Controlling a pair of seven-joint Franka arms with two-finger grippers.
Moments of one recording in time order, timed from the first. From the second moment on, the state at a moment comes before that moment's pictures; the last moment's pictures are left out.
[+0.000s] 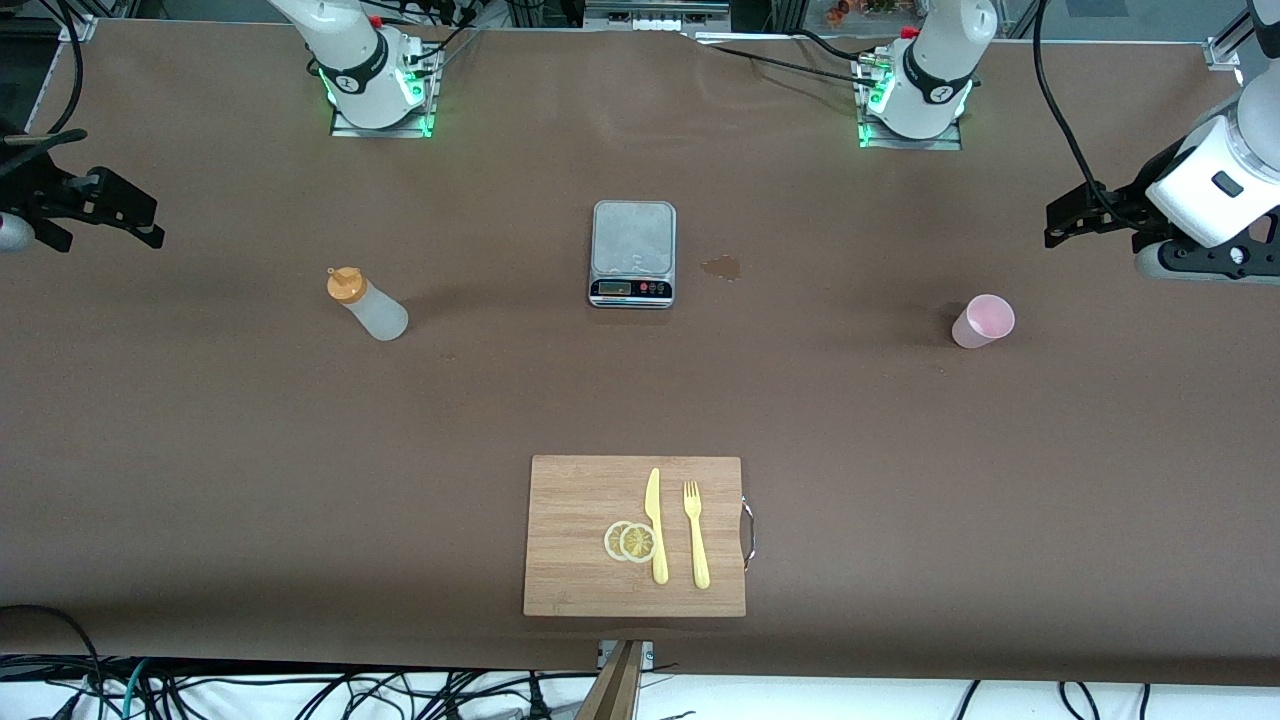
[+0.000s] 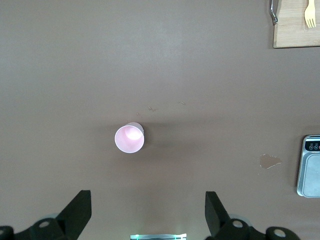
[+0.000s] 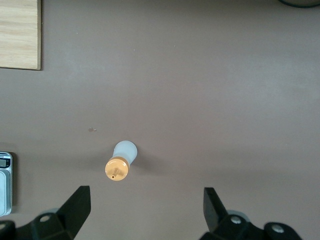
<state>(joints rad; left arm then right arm) -0.02 0.03 -0.05 -1.57 0.00 1.48 -0.03 -0.06 -0.02 0.05 -1.62 -0.01 1.63 -0.08</state>
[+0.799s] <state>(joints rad) -0.01 0.04 -0.04 -1.57 0.00 1.45 -0.03 -0.06 -0.02 0.04 -1.62 -0.01 1.63 -0.08</state>
